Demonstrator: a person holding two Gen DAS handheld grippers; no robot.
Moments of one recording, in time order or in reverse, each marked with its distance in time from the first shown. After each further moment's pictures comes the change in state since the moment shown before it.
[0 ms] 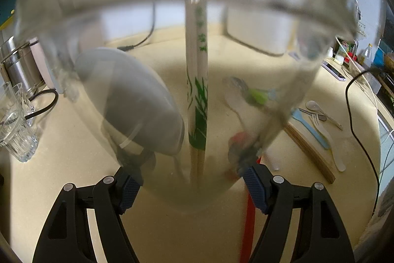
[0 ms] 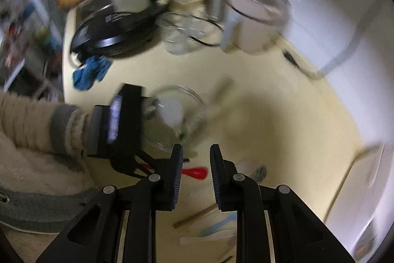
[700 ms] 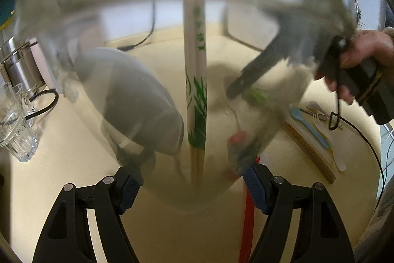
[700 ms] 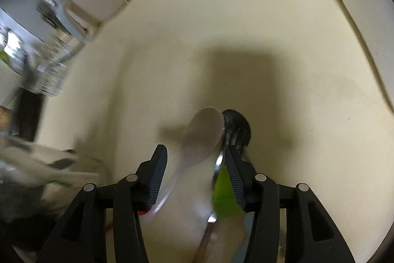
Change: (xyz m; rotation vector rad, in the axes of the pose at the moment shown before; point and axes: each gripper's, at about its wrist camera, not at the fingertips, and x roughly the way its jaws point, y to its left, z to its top) left arm 0.000 -0.001 0.000 0.003 0.001 0.001; right arm 0.151 -0.105 -0.040 0.686 0.097 -0.129
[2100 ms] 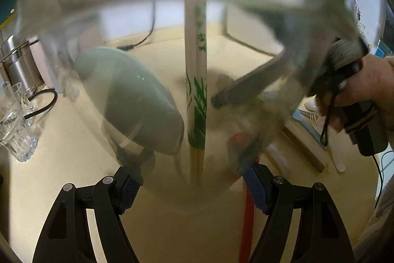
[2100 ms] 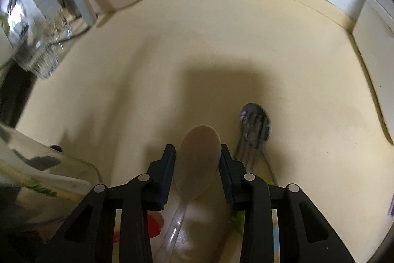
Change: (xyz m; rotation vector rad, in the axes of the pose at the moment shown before) left arm -0.003 -0.001 -0.001 -0.006 -0.002 -0.008; right arm -0.015 0.031 -0.016 -0.089 -0.176 -0.004
